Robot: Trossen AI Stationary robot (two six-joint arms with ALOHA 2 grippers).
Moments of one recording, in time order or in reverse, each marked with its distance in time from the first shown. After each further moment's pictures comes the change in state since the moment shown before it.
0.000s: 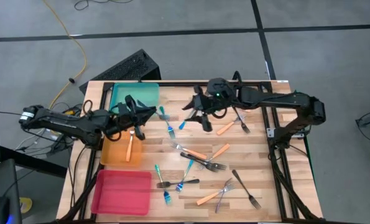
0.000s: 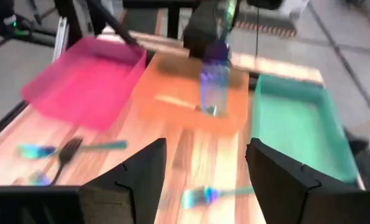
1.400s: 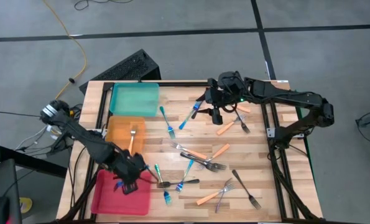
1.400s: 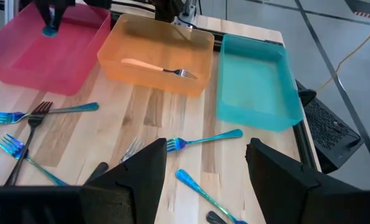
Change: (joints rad) left arm -0.494 0.560 0.536 -1.443 0.598 -0.937; right arm -0.059 -0.104 0.000 -0.203 0.110 -0.048
